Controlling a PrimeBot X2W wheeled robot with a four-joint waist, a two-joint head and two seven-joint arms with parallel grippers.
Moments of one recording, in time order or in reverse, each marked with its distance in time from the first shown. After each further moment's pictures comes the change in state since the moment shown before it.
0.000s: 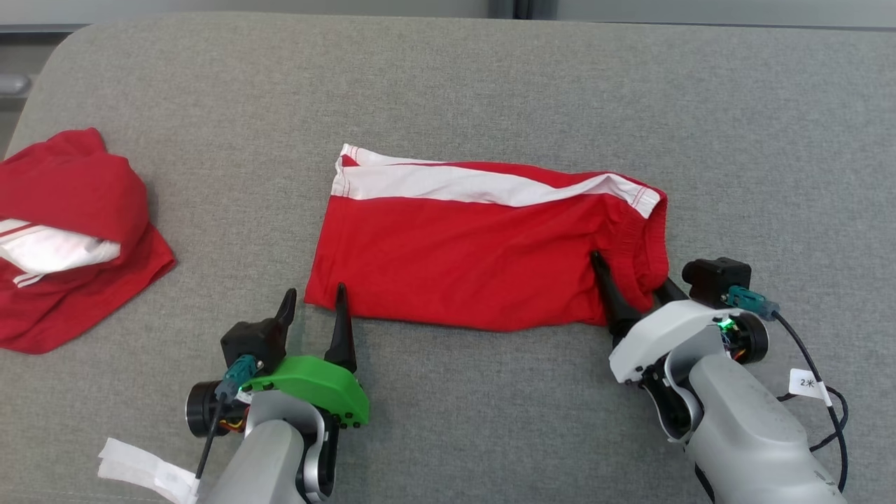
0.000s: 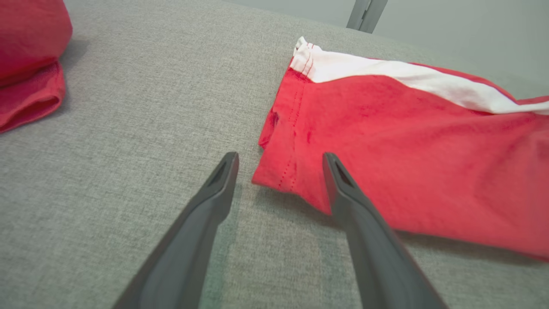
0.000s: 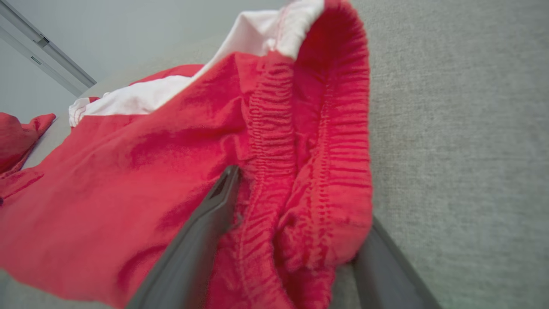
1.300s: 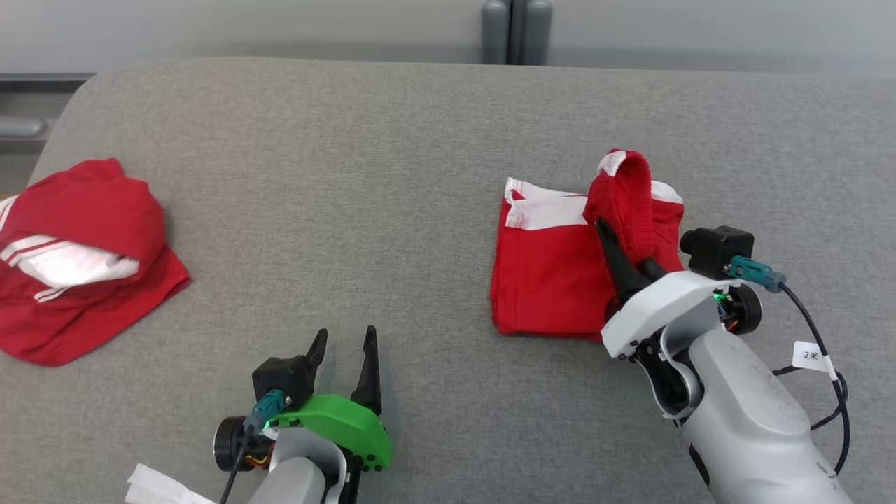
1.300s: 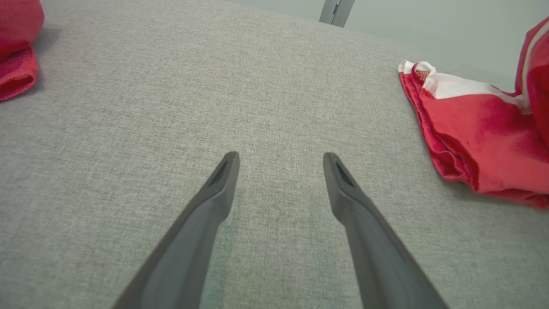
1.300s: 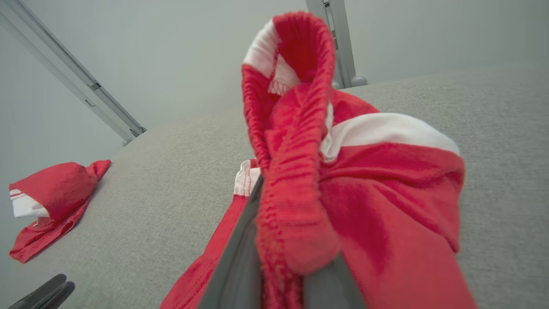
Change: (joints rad) left arm 0.068 -0.001 -0.085 0.000 -0.035 -0.002 0.000; right arm 0.012 0.001 -0.069 -0.193 -0.007 0.001 0.095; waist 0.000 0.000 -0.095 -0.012
